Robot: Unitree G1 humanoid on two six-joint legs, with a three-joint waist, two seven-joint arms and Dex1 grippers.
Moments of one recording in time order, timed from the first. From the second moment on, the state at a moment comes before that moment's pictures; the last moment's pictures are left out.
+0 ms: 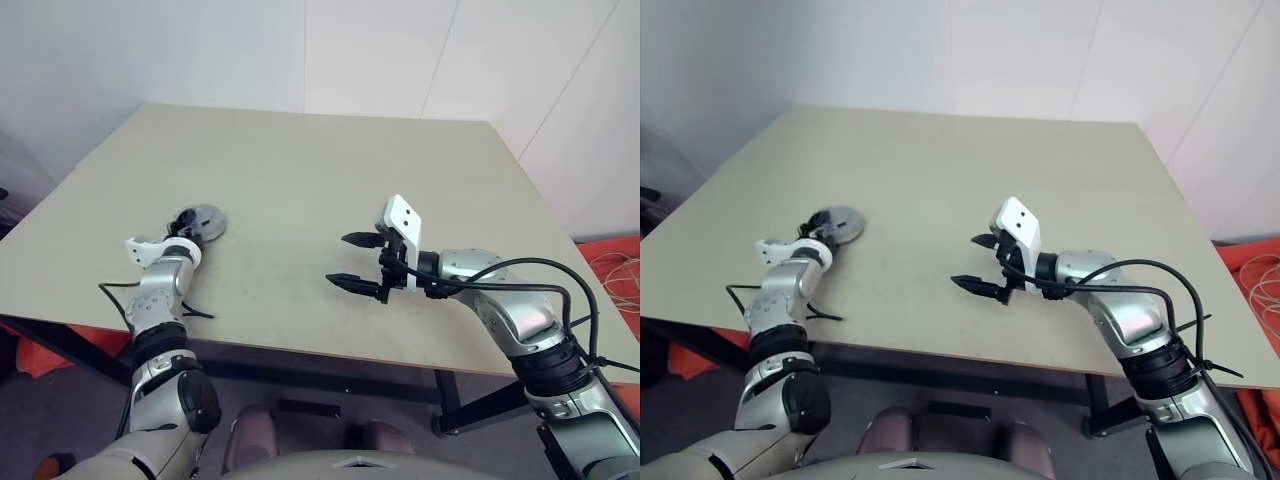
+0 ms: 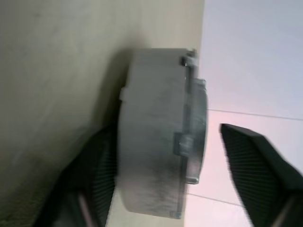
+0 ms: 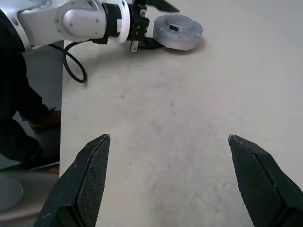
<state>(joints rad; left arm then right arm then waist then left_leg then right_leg) -0.56 0.07 0.74 0.46 -1.28 0.42 0.24 -0.37 -0.59 0.24 -0.24 0.43 0.55 0.84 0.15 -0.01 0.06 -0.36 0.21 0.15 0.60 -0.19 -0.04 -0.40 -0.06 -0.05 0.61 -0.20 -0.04</state>
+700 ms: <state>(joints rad) -0.30 0.24 0.22 -0.10 -0.91 0.63 0.48 -0.37 -0.56 0.22 -0.12 0.34 0.48 0.83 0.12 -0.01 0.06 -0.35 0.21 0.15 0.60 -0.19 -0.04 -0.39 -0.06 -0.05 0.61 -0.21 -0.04</state>
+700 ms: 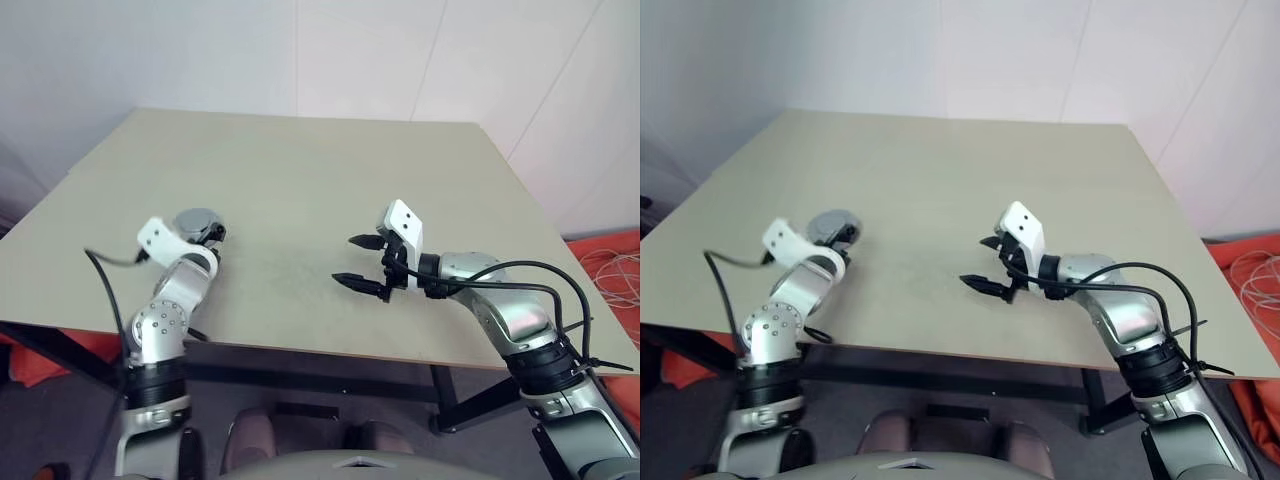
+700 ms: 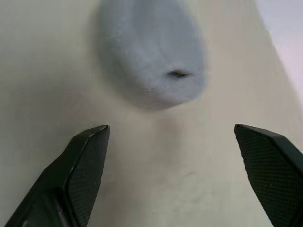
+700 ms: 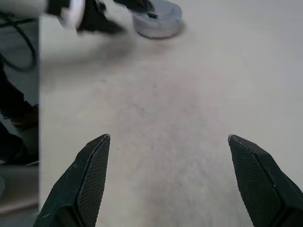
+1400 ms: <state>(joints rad) -0.20 0.59 0.06 0.25 -0.40 -0.06 -0.71 -0.34 -0.46 0.10 0.23 0.28 0.20 0.81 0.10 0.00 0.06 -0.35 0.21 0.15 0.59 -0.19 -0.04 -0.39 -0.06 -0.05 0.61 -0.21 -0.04</state>
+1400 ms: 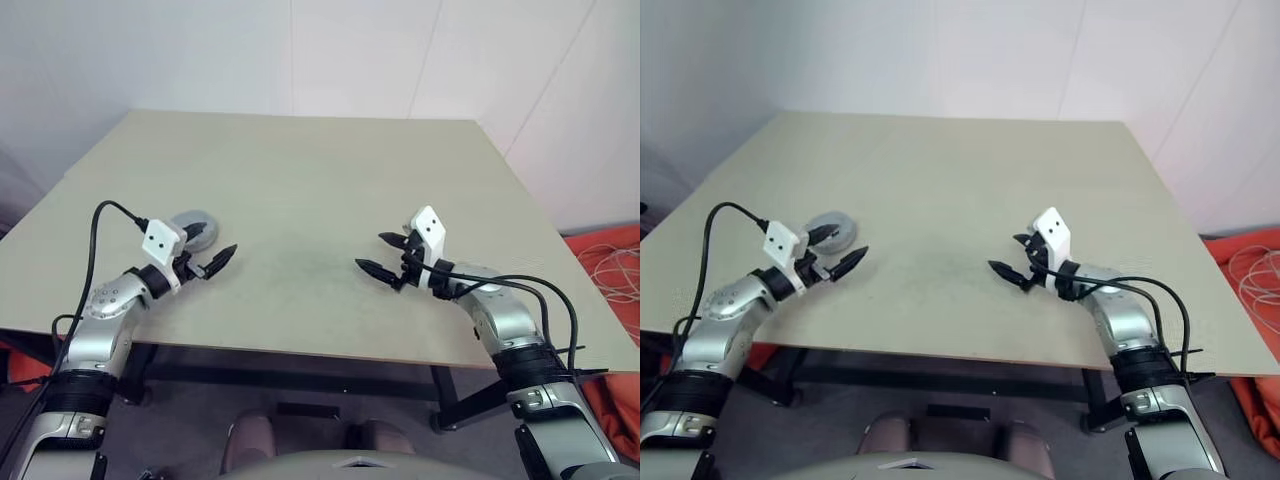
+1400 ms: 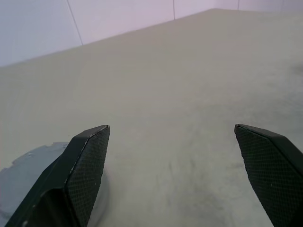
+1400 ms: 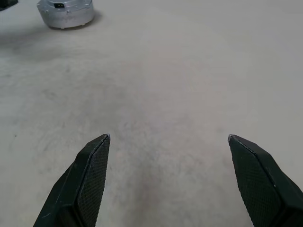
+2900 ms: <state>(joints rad) -0.21 0.47 0.17 0.23 -0.37 0.02 -0.69 -0.42 -0.40 0.08 0.30 0.24 0.19 0.84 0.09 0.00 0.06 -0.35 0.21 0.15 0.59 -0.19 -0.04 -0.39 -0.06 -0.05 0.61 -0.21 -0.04</state>
